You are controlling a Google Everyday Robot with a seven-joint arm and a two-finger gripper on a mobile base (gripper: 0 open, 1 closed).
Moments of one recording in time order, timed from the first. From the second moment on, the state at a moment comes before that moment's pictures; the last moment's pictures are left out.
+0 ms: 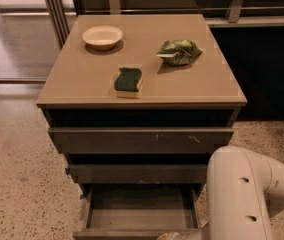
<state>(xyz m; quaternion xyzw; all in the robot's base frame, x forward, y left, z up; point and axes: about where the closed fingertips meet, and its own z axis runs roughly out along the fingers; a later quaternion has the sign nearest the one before) 0.366 -0.070 0.180 -0.49 0.83 0.13 0.24</state>
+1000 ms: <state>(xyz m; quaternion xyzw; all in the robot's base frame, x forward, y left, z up) 0.392 -0.074 0.181 -0.48 0.83 0.12 0.26</state>
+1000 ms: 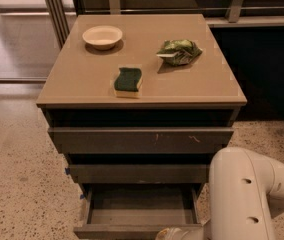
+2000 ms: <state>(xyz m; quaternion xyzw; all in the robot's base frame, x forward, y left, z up) 0.445 -0.071 0.197 -0.48 0.81 0.09 0.31</state>
